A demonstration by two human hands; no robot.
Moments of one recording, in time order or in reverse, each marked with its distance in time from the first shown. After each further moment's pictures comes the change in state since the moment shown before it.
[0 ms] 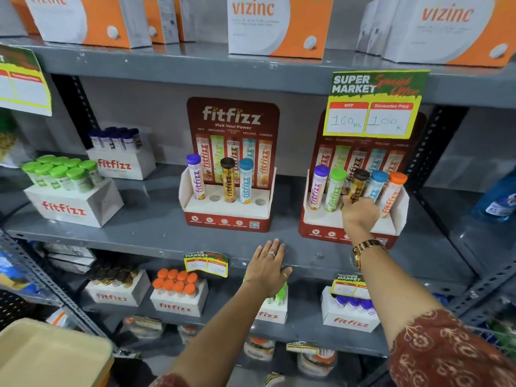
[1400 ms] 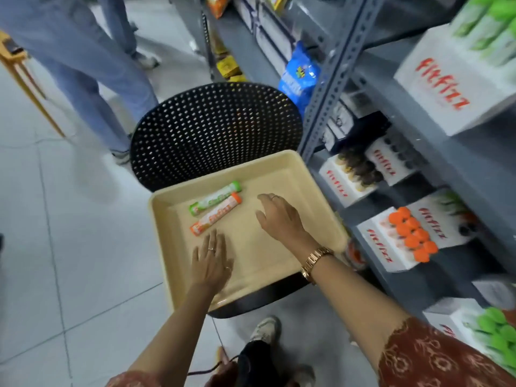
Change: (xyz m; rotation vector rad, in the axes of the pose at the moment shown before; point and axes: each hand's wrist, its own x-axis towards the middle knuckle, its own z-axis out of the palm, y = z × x) left_hand -0.460 -0.311 0.178 -0.315 -0.066 -1.331; right_hand -0.615 -0.044 0.269 -0.334 -1.412 -1.576
